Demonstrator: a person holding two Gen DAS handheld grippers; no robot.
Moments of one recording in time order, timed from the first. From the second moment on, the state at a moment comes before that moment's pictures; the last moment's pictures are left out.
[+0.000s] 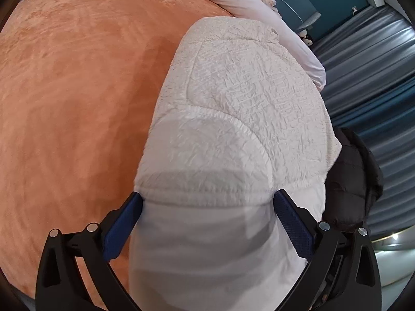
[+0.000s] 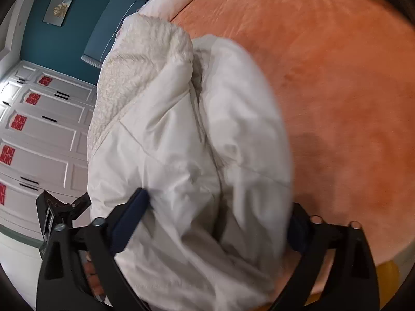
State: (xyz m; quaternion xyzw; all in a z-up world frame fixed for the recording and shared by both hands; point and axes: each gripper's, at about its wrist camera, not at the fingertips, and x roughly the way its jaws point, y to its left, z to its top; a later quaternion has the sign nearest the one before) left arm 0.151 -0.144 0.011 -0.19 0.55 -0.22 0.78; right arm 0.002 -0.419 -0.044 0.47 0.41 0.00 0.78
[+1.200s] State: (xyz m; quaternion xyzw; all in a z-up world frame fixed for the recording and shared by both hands) left arm 0.164 -0.139 0.037 -0.25 0.54 -0.29 0.75; right arm 0.044 -0.430 -0.033 0.52 0.35 0.12 0.77
